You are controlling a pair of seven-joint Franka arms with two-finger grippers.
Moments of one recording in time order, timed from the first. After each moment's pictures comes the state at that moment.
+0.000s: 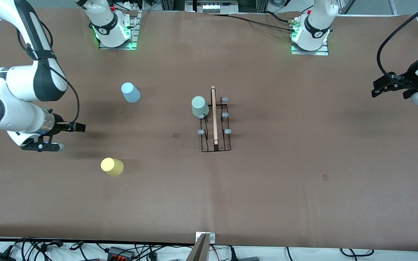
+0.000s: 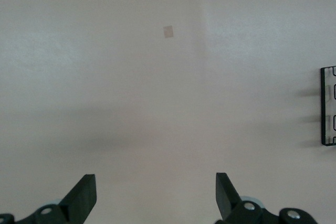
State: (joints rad) left arm -0.03 -0.01 0.06 -1.66 -0.01 1.62 0.07; right arm -0.29 0.36 0.31 -1.80 -0.17 1.97 0.14
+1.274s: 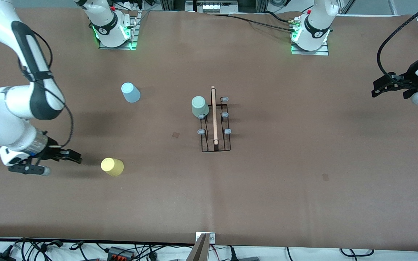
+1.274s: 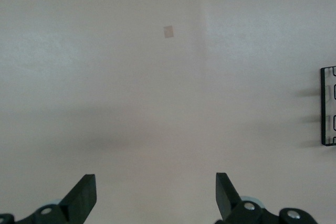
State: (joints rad) left arm -0.03 -0.01 0.06 -1.66 -0.01 1.62 0.07; right arm -0.24 0.54 0.30 -1.67 -0.10 2.35 0.13
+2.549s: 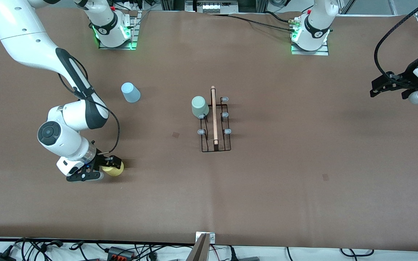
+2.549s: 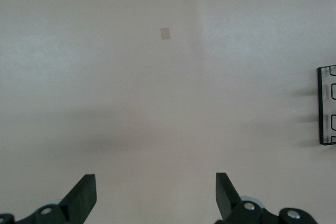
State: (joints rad) left arm -0.04 -0.01 0.06 -1.66 -0.01 1.62 0.07; right arm -0.12 0.72 0.29 -1.64 -0.20 2.48 0.14
